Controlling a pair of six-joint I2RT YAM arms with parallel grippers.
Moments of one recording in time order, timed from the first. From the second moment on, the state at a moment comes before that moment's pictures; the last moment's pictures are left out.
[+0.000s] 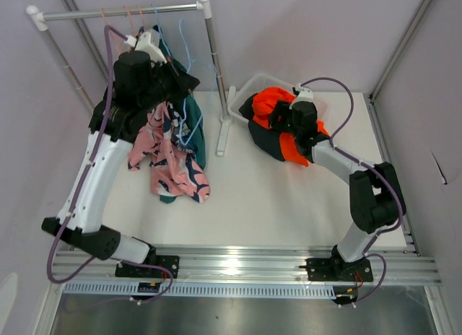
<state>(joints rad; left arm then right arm) -0.39 1.40 1.86 -0.70 0.06 -0.62 0.38 1.72 1.19 0.23 0.10 0.39</state>
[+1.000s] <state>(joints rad) -0.24 1.98 2.43 -0.72 0.00 -0.57 0.48 1.52 0.77 0.36 -0.06 0.47</state>
